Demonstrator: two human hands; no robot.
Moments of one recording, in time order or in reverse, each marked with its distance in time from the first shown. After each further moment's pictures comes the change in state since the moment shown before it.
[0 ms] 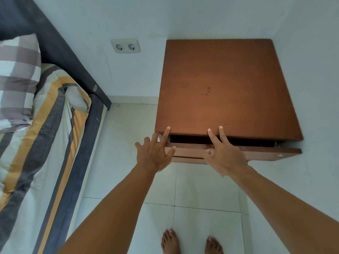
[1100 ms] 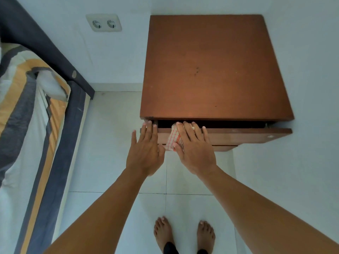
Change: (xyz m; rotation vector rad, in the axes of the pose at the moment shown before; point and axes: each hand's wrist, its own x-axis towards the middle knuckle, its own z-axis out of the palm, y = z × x) left_hand -0.020 0.014 0.047 -0.091 0.080 0.133; right_hand -0.001 -0.018 0.082 -0.153 0.305 -0.266
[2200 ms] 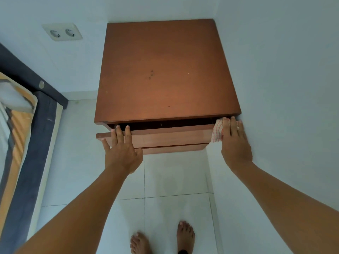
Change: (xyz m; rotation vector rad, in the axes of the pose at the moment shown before) left_hand 0.015 0.077 0.006 0.086 -0.060 -0.208; right_hand -0.073 0.237 -0.016 -0.135 0.171 0.323
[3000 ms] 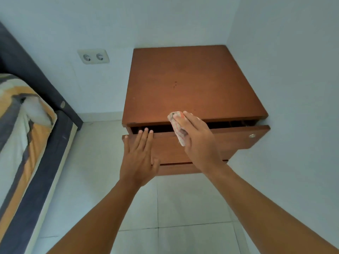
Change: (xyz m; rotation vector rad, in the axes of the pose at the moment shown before) left_hand 0.010 -0.057 0.059 -0.058 0.557 0.360; right_hand -0.011 -0.202 -0.037 0.499 0.347 -0.338
